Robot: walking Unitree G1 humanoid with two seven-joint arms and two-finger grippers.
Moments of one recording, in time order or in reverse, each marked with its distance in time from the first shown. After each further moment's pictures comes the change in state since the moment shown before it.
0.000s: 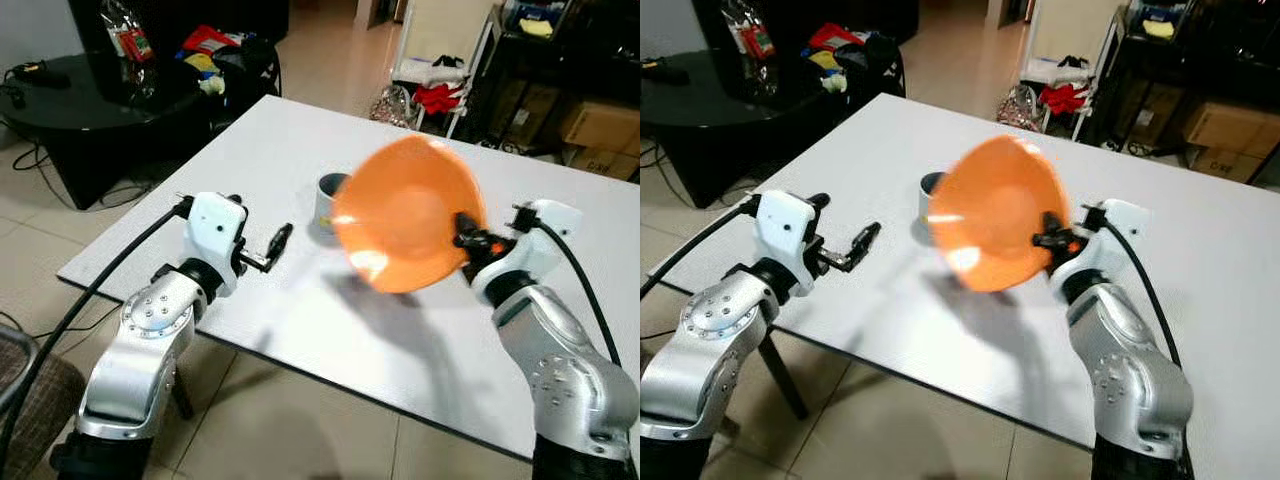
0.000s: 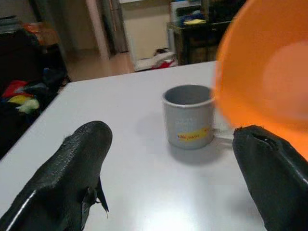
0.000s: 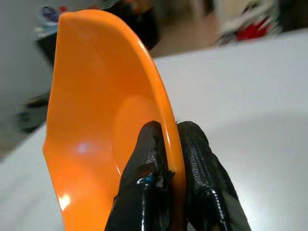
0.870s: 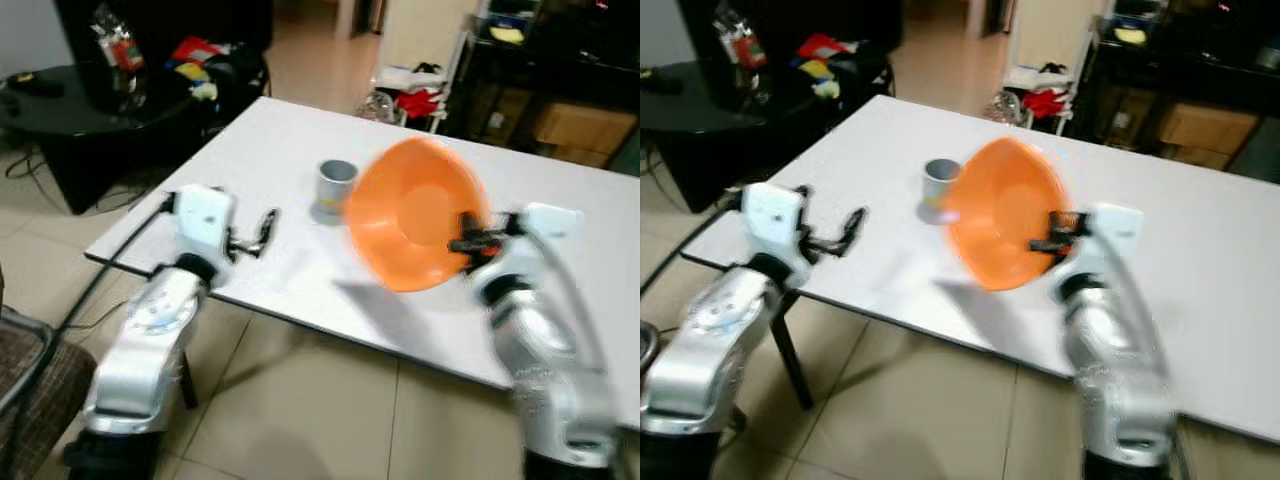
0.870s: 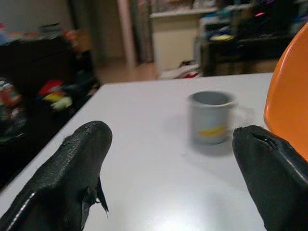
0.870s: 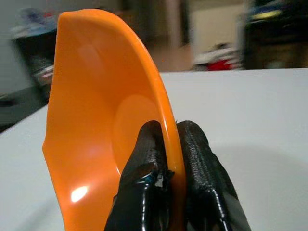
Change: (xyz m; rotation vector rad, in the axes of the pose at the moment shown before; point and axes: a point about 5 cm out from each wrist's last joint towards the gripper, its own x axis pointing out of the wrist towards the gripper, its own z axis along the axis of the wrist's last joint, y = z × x) left arm -0.001 0.019 -0.004 -0.025 -0.007 0.213; right arm 0.004 0.021 -0.009 -0.201 -0.081 -0.006
